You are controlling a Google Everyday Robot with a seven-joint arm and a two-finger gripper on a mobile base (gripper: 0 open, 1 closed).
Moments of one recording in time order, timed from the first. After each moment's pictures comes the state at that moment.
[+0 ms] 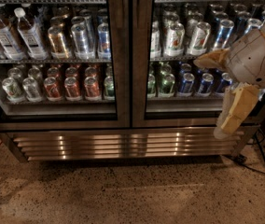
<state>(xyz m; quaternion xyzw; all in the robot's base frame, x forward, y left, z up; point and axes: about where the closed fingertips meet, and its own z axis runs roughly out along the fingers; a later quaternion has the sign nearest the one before) 0.442 -0.154 0.928 -0.68 0.67 0.16 0.24</state>
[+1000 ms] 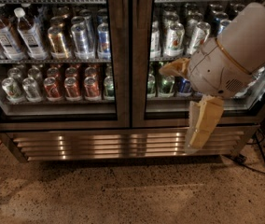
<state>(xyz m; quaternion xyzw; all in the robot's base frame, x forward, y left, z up) 0.417 -0.083 0.921 -0.73 0.62 0.16 0.23</state>
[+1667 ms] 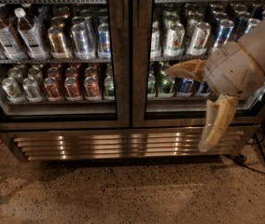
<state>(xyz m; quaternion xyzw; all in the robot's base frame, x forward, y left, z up) 0.420 -0.099 0.920 -0.73 0.57 0.25 0.28</state>
